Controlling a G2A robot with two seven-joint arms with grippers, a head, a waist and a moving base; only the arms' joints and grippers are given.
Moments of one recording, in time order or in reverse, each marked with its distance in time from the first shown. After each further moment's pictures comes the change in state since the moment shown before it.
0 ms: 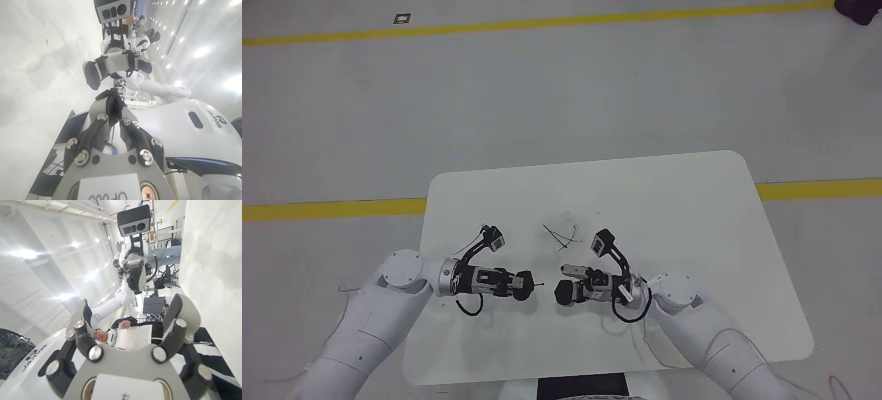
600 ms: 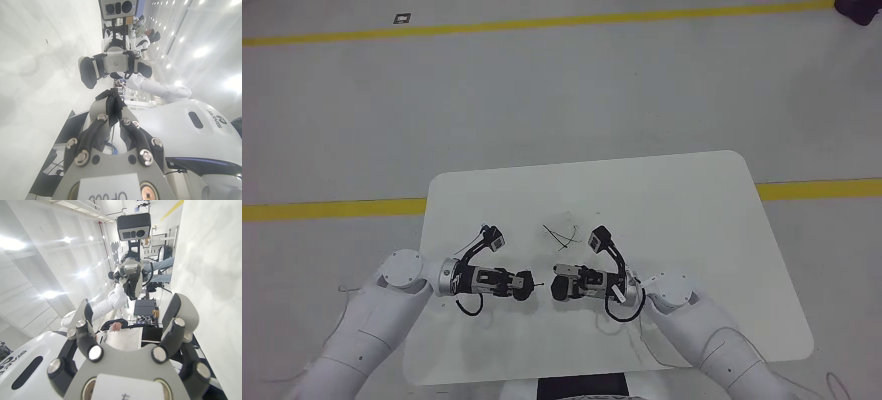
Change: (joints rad) left arm 0.000 0.000 0.000 0.000 0.000 0.000 0.000; right arm 0.016 -0.005 -0.021 -0.012 -0.051 -0.015 -0.059
